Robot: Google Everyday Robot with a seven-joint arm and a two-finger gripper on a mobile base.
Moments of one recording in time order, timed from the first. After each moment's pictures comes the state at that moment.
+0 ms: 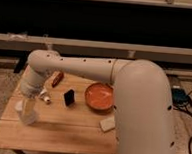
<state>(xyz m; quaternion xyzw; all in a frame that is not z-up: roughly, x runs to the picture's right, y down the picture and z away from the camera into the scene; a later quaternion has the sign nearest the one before) -0.327 0.135 0.653 -0.39 -0.40 -0.16 0.82</state>
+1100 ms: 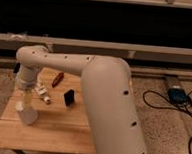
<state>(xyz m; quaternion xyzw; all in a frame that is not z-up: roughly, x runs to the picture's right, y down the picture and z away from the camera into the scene) -0.361 0.123 0.723 -0.38 -0.34 -0.23 0.83</state>
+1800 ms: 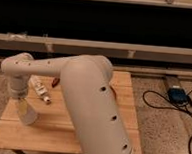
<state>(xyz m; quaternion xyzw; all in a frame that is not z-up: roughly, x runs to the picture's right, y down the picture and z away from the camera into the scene) -0.388 0.169 0.741 -0.39 -0.28 -0.27 0.84</state>
